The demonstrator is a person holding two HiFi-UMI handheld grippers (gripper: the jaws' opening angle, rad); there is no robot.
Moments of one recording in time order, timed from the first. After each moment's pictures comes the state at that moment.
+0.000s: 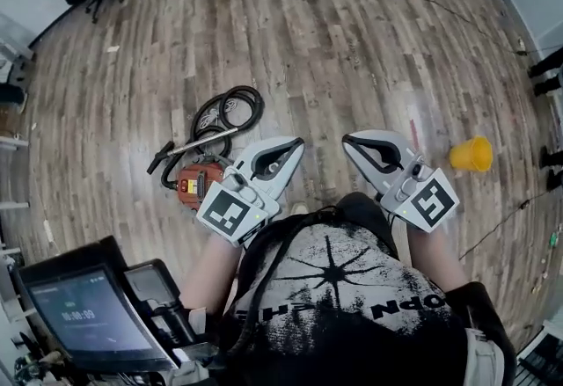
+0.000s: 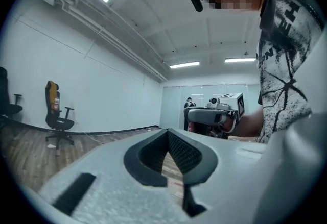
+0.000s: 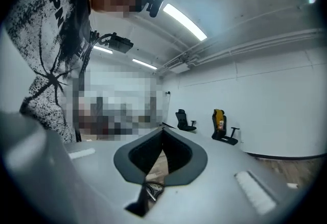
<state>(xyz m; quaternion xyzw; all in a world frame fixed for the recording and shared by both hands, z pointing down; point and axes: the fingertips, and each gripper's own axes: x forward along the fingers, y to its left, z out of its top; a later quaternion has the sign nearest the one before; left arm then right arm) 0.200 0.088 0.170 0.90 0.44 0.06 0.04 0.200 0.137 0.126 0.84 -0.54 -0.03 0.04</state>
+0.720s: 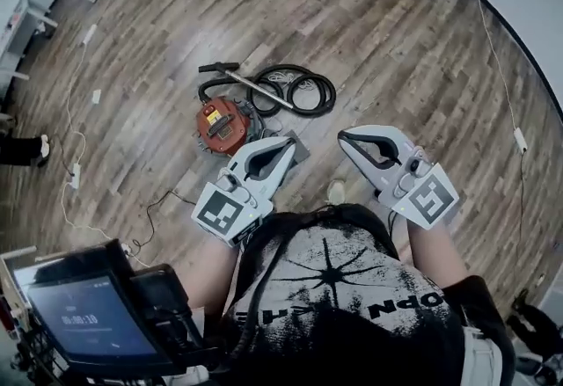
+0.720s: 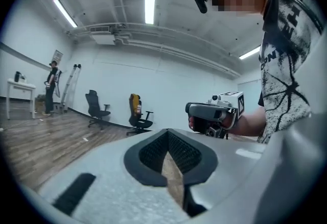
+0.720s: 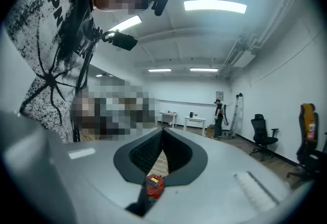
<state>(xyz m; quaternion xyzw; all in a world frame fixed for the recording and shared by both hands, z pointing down) 0.284 -0.002 0.185 1.00 0.00 0.03 0.08 0.325 0.028 0.137 0.52 -0.86 -0.05 0.01</state>
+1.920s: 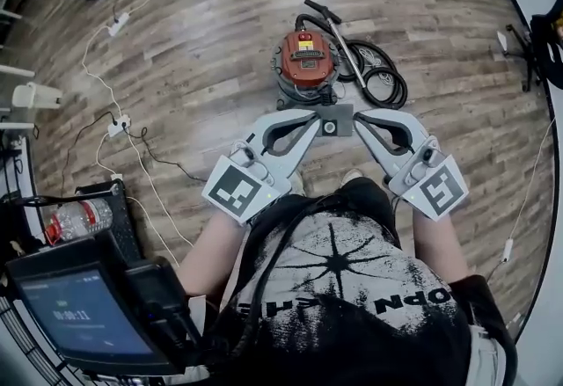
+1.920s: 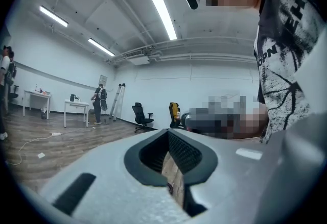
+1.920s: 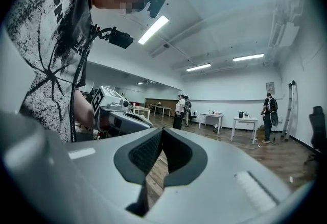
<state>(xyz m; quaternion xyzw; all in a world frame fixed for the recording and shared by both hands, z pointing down) 0.067 0.018 0.193 0.97 -0.26 0.00 0.04 0.101 0.023 0.173 0.27 -0.96 -0.05 0.02</state>
